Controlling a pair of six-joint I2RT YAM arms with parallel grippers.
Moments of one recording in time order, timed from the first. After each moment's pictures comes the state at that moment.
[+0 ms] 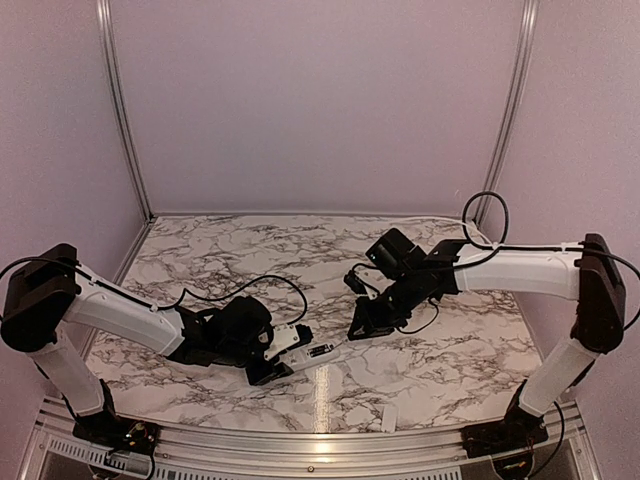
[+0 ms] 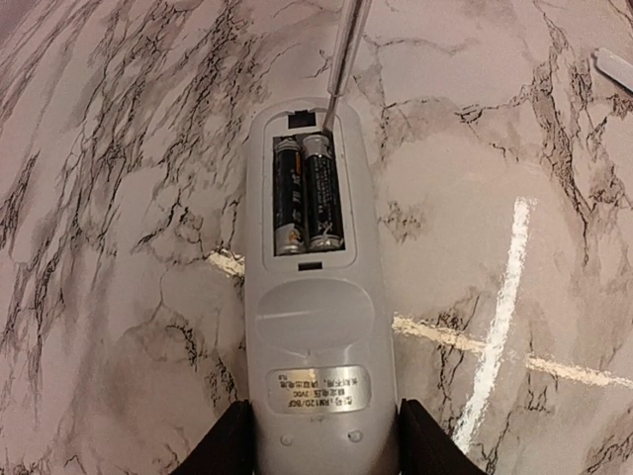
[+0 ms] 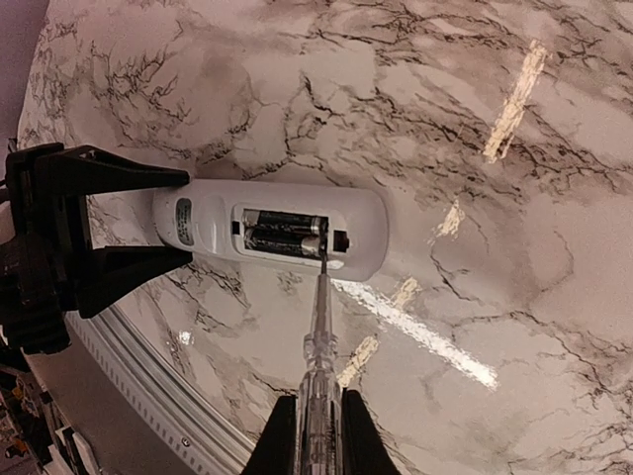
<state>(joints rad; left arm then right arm) -1.06 1.66 0.72 0.09 0.02 0.21 0.83 1.62 1.11 -0.61 -0.36 0.50</state>
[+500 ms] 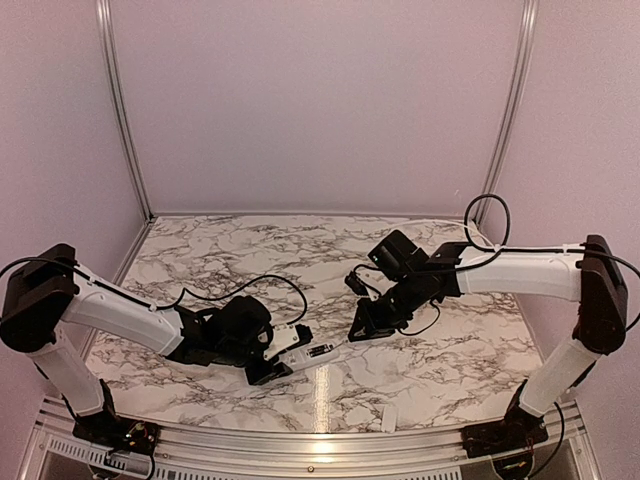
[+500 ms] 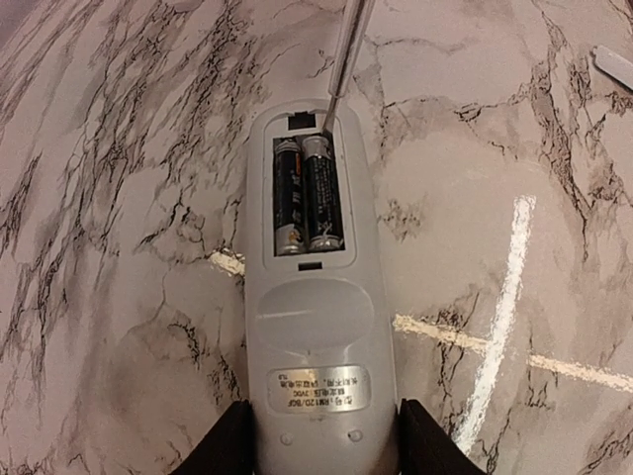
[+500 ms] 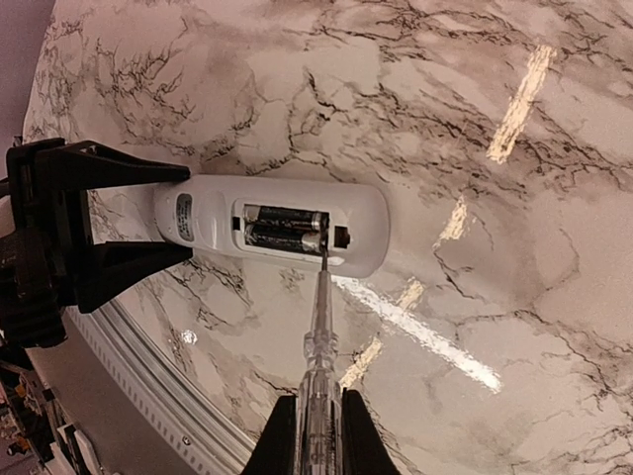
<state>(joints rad) -1.06 1.66 0.72 0.08 0.02 0.21 0.83 1.60 1.09 -0.58 -0.38 0.50</state>
